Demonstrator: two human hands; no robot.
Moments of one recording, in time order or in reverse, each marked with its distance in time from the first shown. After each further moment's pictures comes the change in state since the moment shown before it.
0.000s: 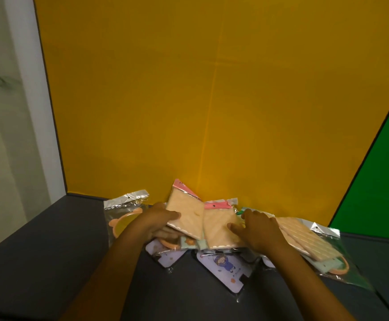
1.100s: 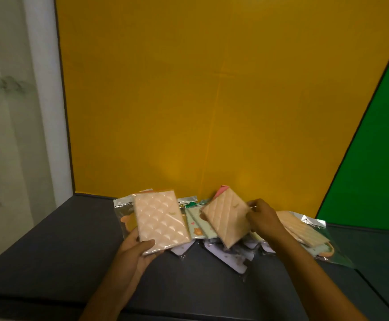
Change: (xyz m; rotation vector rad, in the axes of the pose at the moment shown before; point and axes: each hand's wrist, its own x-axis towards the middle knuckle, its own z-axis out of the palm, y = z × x) left_hand -0.101 -0.083 -0.042 -0.712 -0.034 0.294; right_hand -0.041 -0.021 -0.023 0.752 0.115 0.201
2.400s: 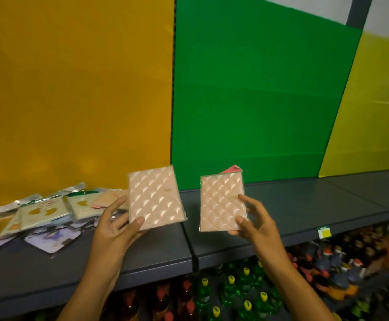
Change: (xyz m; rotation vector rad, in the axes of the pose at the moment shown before) left_hand -0.122 -0.199 0.346 0.211 -0.247 0.244; right_hand -0.160 0.292 -0.333 0.696 0.239 -0.242
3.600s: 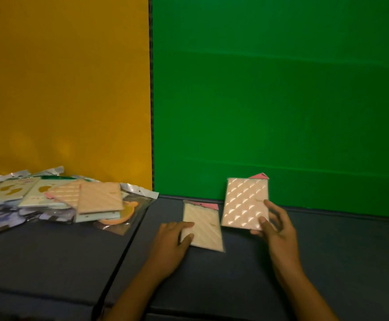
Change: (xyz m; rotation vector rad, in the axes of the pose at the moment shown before) left_hand 0.136 -0.241 0.186 1.224 -0.005 0.019; right_hand 0.236 0.141 -0.161 0.078 -0.043 0.091
